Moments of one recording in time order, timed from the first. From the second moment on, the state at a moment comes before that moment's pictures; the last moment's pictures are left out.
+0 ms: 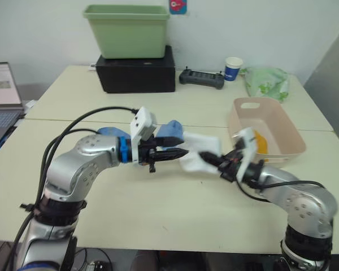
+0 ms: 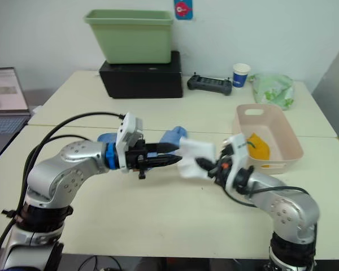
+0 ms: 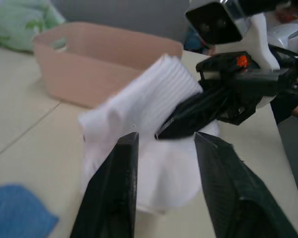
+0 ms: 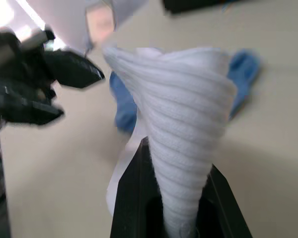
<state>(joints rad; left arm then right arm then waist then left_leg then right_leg) -0.64 0.61 -0.11 -0.30 -0.64 0.82 -0.94 -0.32 -0.17 -0.33 -0.72 0.78 1.25 0.32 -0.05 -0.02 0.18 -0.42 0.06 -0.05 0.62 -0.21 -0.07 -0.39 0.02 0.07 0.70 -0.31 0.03</state>
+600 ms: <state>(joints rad) -0.79 0.54 -0.17 -0.19 -0.60 0.81 -0.98 -0.47 -0.97 0.10 -0.13 -0.03 0.28 0.52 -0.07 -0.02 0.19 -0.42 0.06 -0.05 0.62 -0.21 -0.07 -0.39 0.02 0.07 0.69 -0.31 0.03</state>
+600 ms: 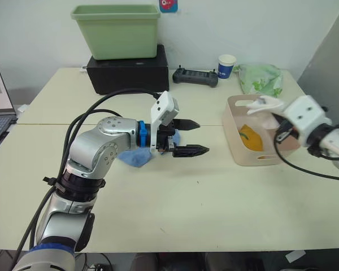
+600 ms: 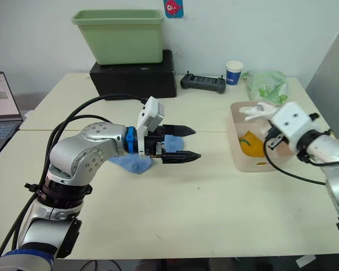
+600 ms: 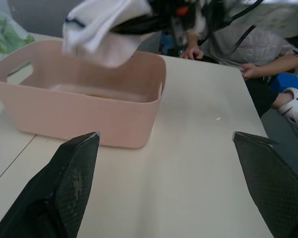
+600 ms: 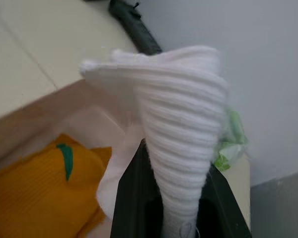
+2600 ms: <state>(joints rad) 0.09 0.77 0.46 -0.24 -0.53 0.56 -0.89 -0.39 -0.60 0.07 -0.43 0.19 0.47 0.88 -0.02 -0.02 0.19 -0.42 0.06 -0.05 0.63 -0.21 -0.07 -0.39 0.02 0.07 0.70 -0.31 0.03</state>
